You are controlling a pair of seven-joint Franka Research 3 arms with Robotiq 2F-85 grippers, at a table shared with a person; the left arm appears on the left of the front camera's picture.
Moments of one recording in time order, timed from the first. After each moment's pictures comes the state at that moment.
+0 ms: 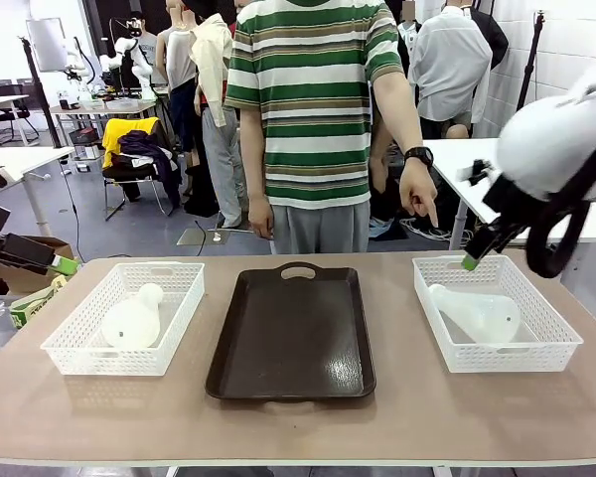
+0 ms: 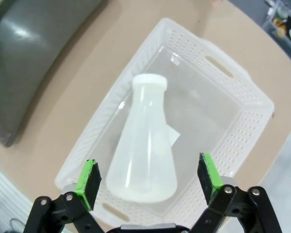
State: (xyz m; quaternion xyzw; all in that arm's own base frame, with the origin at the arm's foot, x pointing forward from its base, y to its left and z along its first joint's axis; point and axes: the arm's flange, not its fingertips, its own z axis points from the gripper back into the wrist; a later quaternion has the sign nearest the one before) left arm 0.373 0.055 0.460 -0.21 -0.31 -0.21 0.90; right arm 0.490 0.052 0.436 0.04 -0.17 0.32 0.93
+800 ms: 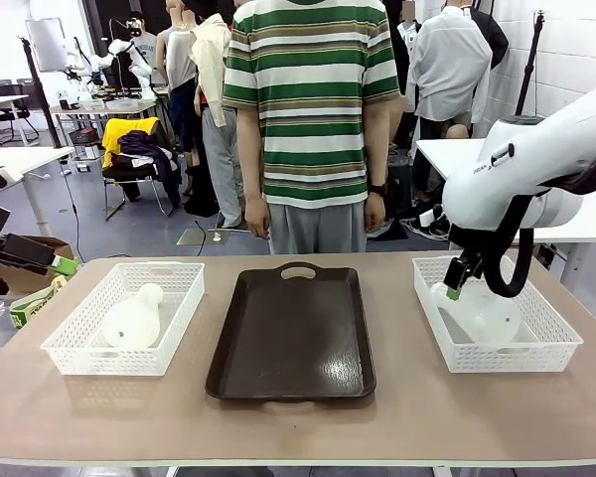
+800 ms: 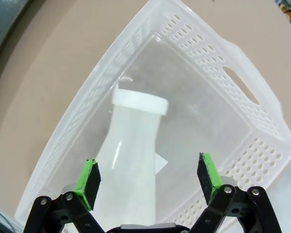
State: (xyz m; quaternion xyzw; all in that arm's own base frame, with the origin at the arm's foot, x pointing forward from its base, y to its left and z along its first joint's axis) left arm 0.373 0.056 0.460 -0.21 -0.31 -0.20 0.90; right arm 0.549 0.076 0.359 -0.01 -0.09 0.36 0.93
